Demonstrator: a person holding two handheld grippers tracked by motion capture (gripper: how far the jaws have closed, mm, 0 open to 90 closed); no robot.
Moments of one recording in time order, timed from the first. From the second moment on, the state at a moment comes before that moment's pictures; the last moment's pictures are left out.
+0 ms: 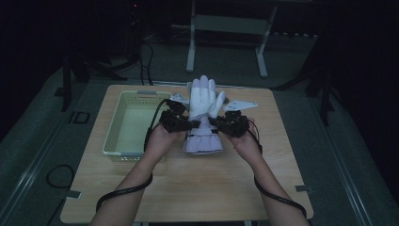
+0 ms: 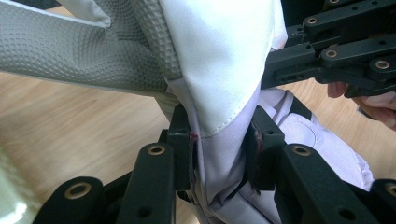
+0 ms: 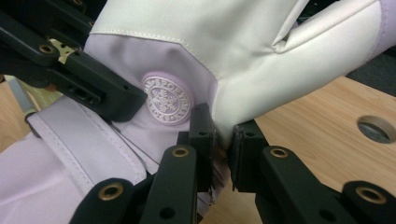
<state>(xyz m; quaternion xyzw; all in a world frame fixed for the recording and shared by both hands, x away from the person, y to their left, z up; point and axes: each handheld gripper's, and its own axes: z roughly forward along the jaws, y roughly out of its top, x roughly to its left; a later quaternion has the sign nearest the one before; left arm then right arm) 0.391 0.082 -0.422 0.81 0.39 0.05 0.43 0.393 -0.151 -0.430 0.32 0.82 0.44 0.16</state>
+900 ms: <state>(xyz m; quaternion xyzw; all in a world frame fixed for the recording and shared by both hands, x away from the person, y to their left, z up) 0.391 0.204 -0.401 0.82 0.40 0.05 0.39 0.400 -0.028 -0.422 0.30 0.83 0.46 0.13</state>
